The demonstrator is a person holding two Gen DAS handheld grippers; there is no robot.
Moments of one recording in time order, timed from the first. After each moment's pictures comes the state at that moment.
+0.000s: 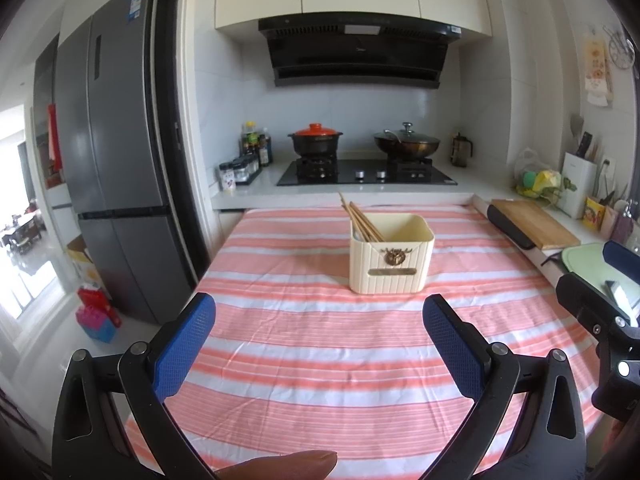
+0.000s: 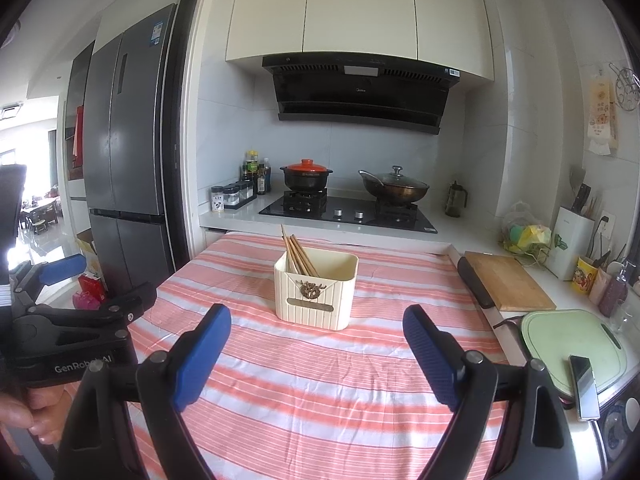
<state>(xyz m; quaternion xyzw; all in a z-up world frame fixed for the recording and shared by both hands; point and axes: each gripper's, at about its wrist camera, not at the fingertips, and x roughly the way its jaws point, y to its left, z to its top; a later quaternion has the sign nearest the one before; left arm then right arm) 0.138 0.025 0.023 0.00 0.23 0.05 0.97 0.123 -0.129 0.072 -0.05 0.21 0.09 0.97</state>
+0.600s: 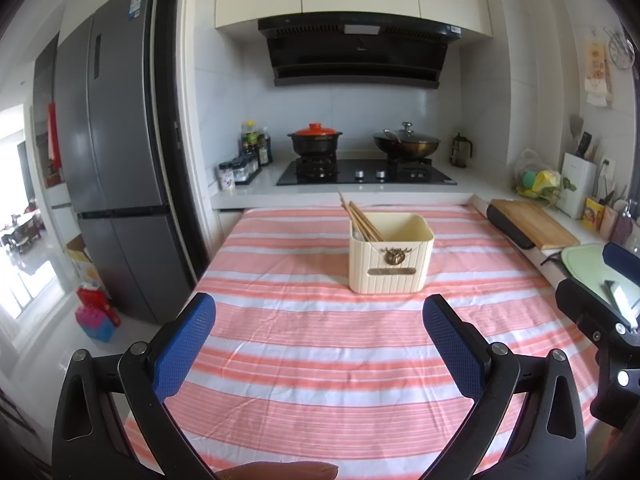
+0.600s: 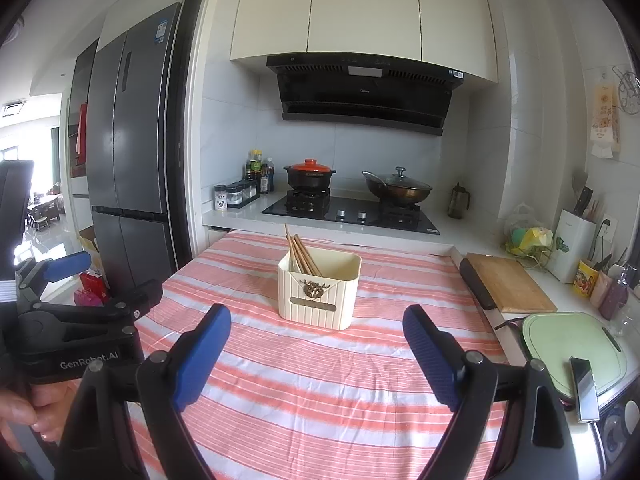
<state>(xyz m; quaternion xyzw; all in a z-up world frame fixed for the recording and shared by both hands) 0.138 0.025 0.021 0.01 0.23 0.05 0.97 0.119 -0.125 0.071 -0.06 0.21 0.09 0.97</state>
